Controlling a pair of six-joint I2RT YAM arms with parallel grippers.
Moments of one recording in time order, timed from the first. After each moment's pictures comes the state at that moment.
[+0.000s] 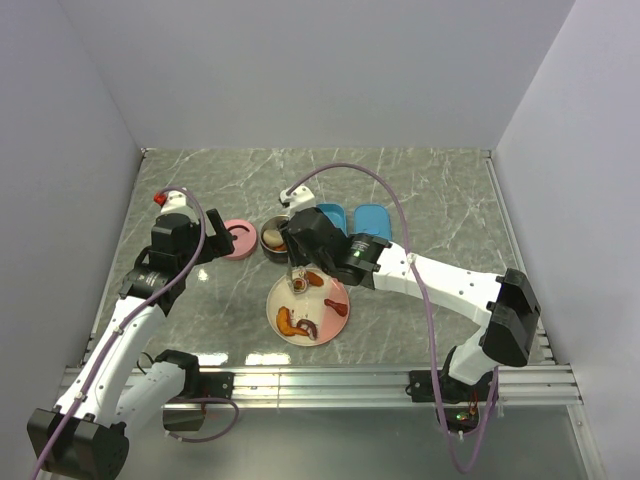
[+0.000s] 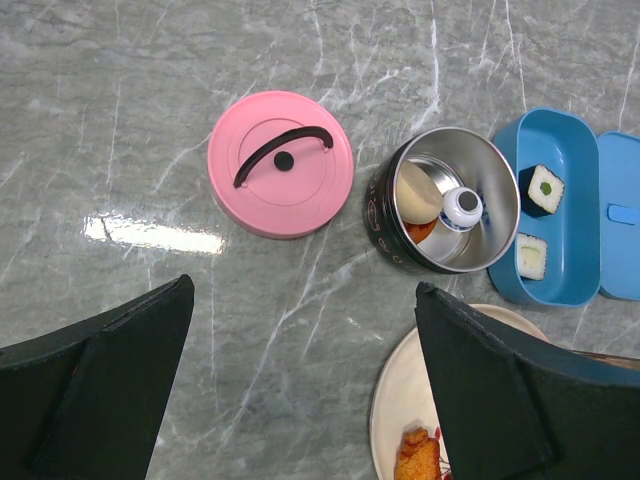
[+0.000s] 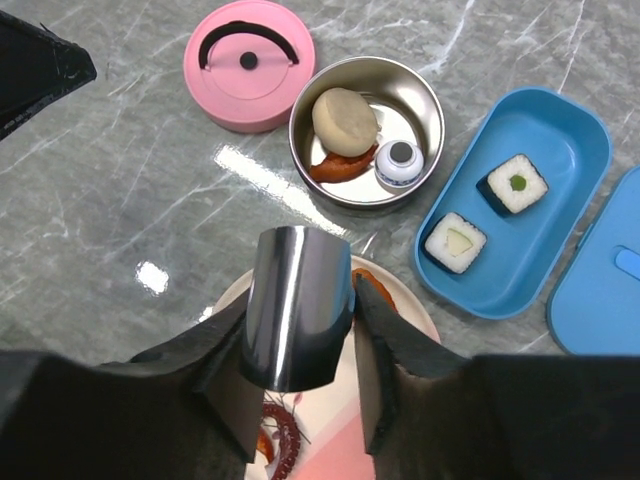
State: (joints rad) left arm -0.22 0.85 0.77 -0.45 -0.15 -0.42; right arm 1.06 1.56 1.35 -0.38 0.39 0.31
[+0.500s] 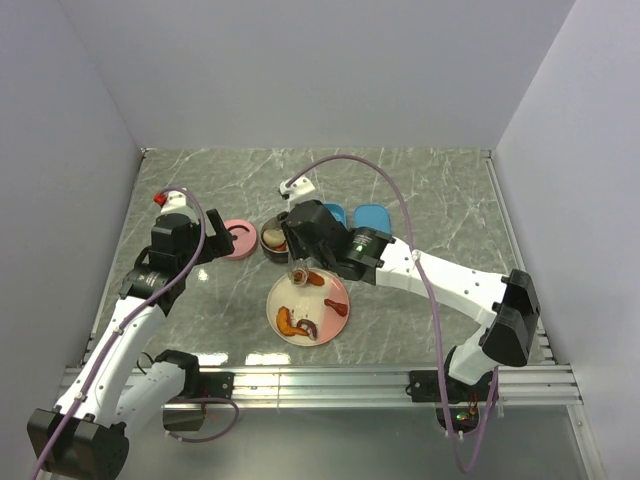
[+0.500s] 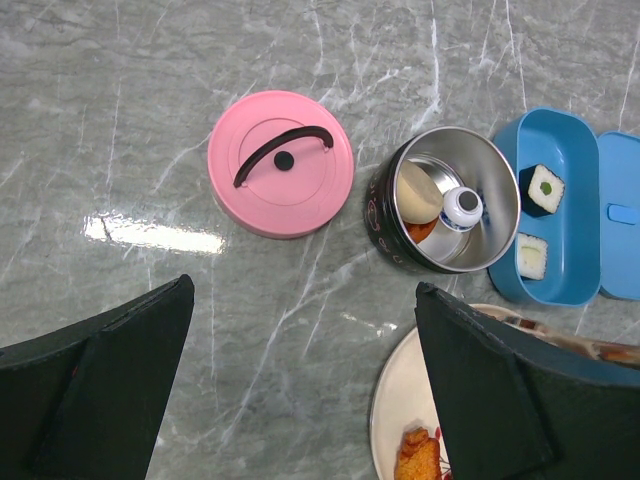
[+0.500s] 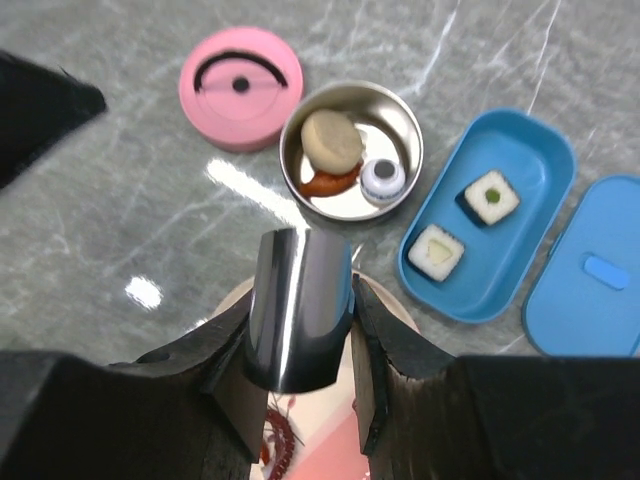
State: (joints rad) left arm -0.22 0.85 0.77 -0.45 -0.15 -0.43; right arm 1.06 1.56 1.41 -0.44 0.43 0.30
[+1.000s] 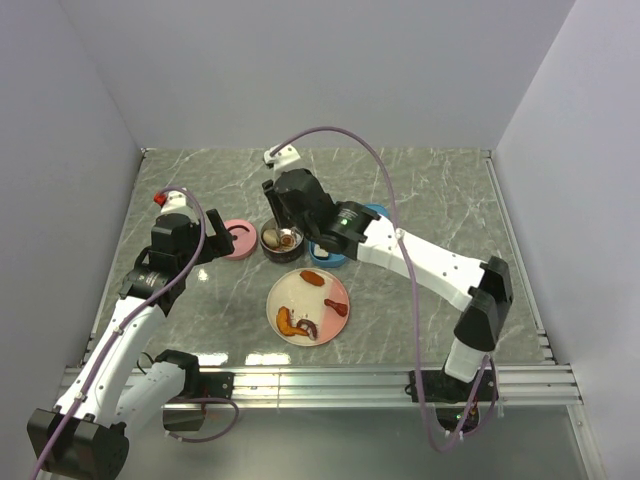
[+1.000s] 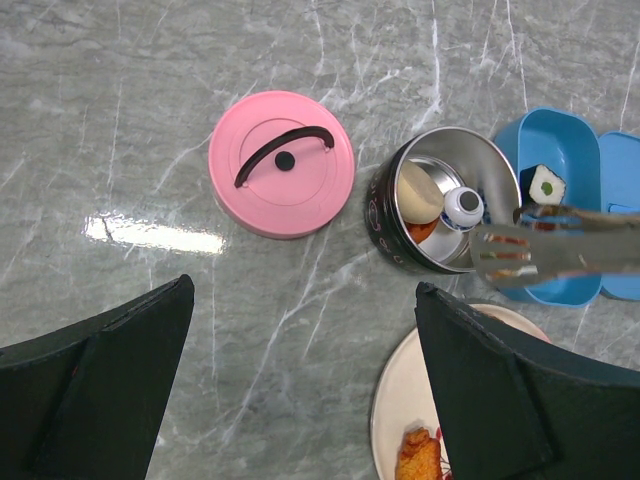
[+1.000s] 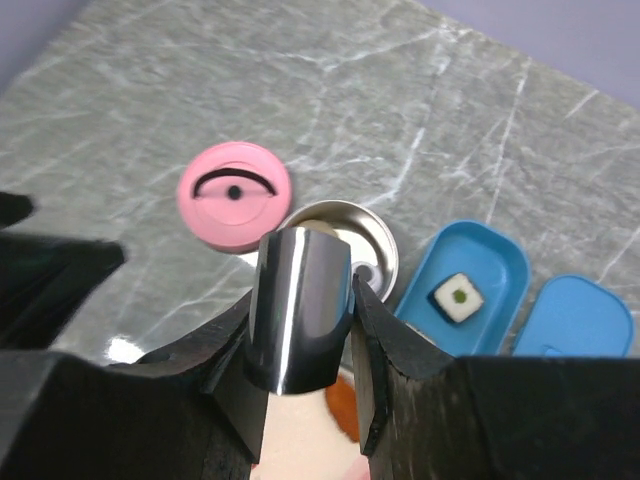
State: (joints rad) left arm -0.22 0.85 0.77 -0.45 -0.15 -0.42; right arm 1.01 1.70 1.68 -0.42 0.44 0.18
